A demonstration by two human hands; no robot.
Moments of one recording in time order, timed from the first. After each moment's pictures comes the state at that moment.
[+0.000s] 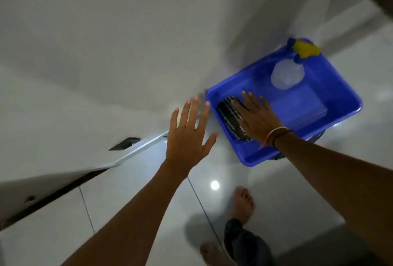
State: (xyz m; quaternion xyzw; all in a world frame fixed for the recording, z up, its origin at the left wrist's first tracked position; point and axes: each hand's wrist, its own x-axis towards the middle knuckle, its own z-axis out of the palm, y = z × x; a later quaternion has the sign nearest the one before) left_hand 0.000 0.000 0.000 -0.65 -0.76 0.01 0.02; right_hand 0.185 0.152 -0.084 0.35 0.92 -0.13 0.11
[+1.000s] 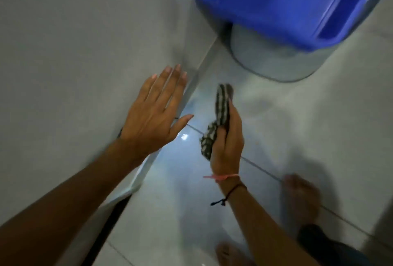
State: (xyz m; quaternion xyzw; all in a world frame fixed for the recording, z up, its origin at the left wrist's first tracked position) left_hand -0.192 -0.086 -0.140 -0.87 -0.47 0.11 0.11; right_hand -0.046 -0.168 -0.208 0.63 0.30 -0.45 -0.55
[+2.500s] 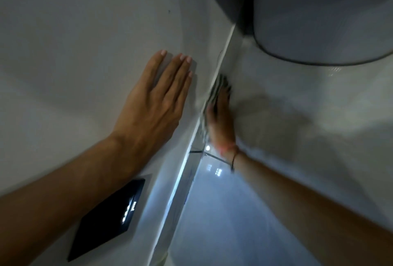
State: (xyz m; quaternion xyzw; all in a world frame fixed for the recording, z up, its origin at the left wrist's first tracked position) left_hand -0.204 -0.003 -0.217 -0.82 -0.26 0.37 0.35; right_hand -0.135 -0.017 -0.417 0.62 0.36 -0.45 -0.53
